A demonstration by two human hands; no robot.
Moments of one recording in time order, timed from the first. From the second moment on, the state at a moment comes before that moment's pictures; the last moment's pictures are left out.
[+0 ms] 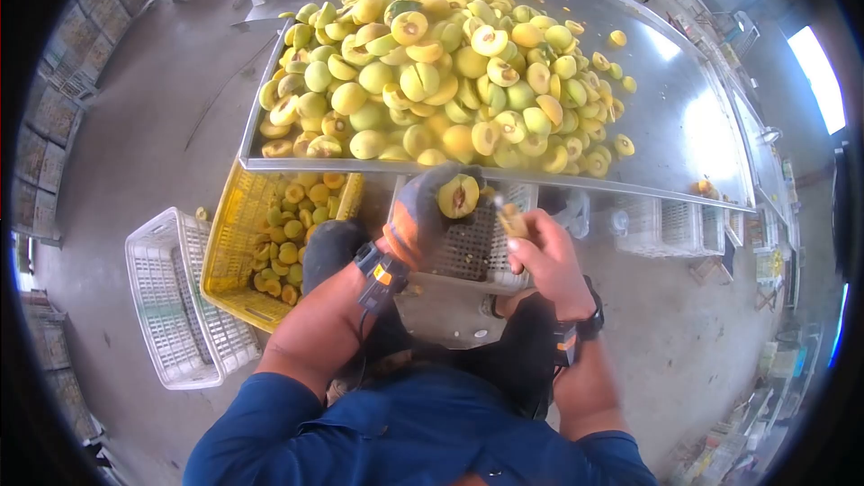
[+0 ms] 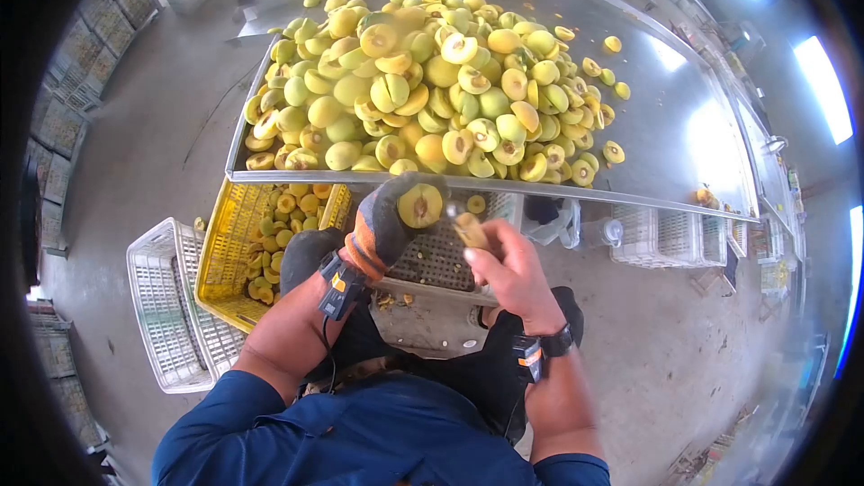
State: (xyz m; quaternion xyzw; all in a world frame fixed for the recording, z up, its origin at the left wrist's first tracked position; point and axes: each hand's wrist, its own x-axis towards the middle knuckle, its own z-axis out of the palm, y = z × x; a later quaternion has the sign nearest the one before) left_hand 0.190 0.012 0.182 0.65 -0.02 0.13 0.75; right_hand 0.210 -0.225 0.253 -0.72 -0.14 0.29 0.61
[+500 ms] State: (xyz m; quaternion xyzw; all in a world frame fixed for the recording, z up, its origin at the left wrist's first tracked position) left_hand 0.208 0.012 0.181 0.85 -0.06 0.21 0.49; right_hand 0.233 -0.200 0.207 -0.84 -0.29 0.12 0.45
